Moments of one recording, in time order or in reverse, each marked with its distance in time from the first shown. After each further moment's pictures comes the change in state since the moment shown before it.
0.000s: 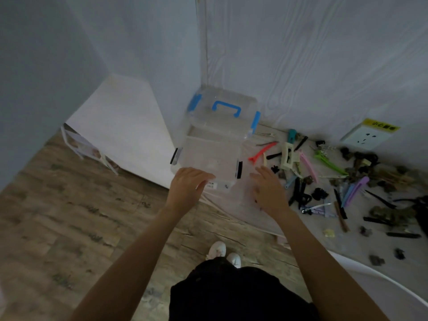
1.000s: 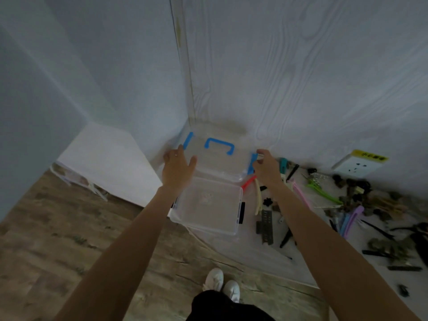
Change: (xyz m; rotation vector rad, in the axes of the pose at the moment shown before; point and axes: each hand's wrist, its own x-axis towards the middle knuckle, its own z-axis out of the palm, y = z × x) left_hand 0.147 -0.039 0.006 -0.083 -0.099 -0.641; right_hand 0.132 0.006 -0.069 0.623 0.118 0.474
